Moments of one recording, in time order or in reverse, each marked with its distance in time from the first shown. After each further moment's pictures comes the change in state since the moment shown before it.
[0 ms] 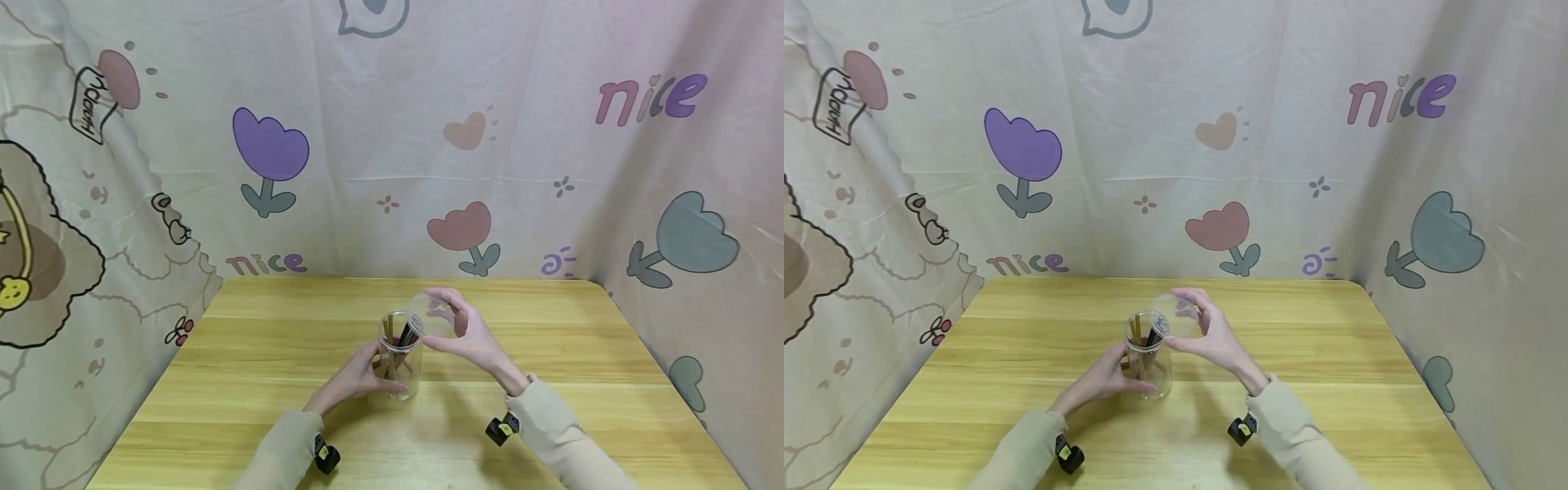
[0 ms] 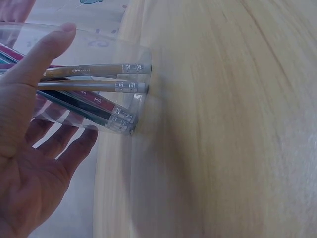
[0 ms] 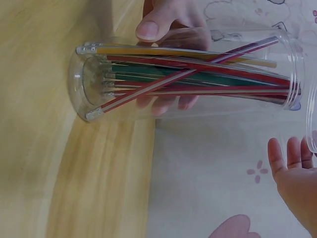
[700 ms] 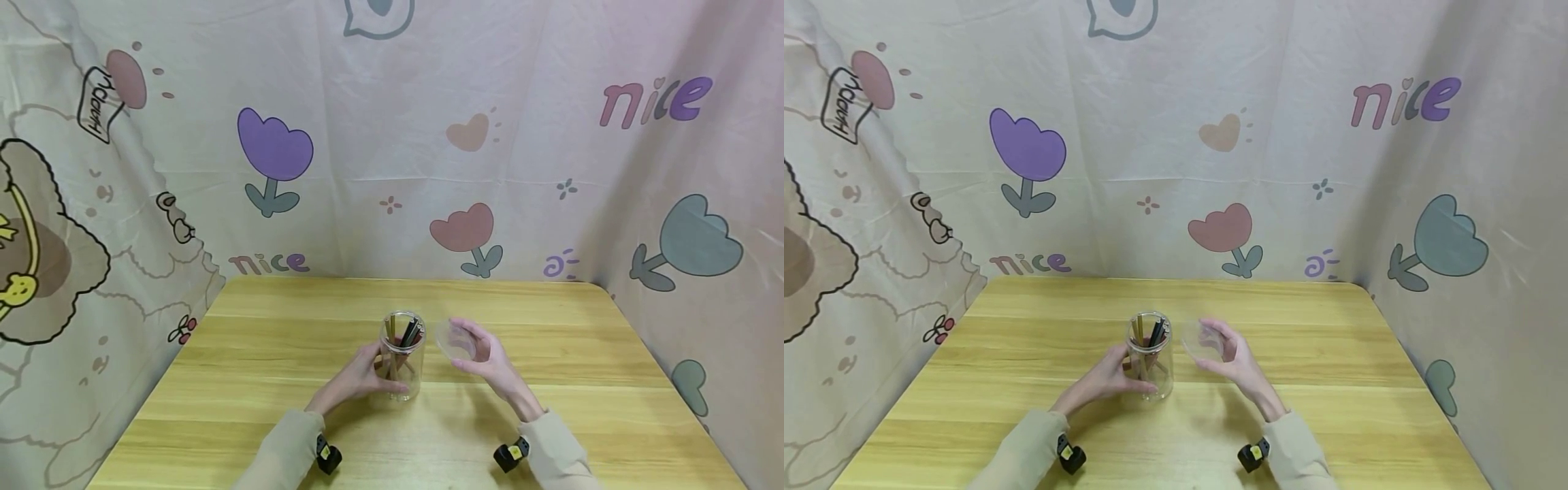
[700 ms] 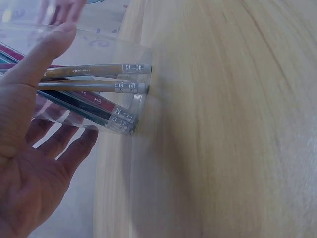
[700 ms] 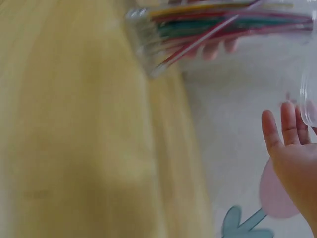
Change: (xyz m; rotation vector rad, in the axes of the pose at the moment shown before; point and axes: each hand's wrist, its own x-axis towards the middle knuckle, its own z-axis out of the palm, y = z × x) left_hand -0.003 0.002 0.000 -0.024 0.011 -0.007; right_hand -0.059 0.042 -0.024 0.148 0.022 0.163
